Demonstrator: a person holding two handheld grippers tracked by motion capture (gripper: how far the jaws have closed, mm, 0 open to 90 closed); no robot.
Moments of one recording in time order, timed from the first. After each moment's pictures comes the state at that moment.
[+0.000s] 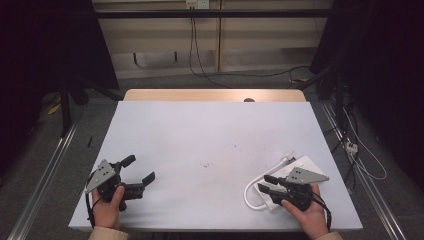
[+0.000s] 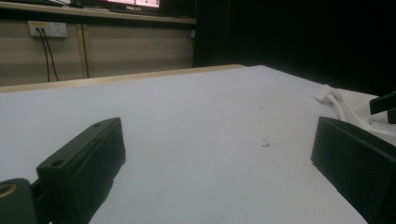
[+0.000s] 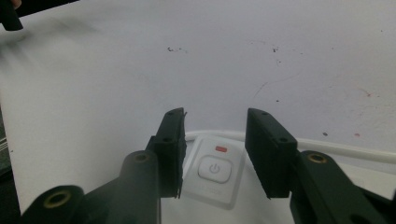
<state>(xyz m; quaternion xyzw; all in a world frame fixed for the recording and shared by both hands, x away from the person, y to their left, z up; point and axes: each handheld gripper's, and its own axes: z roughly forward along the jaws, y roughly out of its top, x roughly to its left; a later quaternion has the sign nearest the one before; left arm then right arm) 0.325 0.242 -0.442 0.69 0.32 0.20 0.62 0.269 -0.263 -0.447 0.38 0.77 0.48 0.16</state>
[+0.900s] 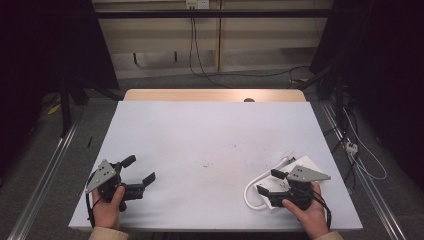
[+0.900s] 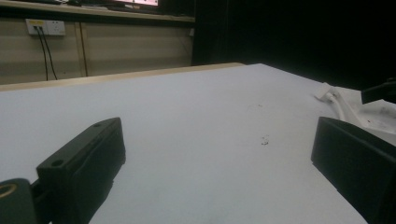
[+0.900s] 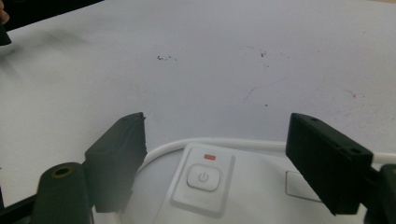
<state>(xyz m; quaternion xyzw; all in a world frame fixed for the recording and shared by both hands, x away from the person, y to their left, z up) 0.325 0.242 -0.443 0.69 0.32 0.19 0.62 0.272 -0.264 -0.446 0.40 0.76 0.49 0.17</state>
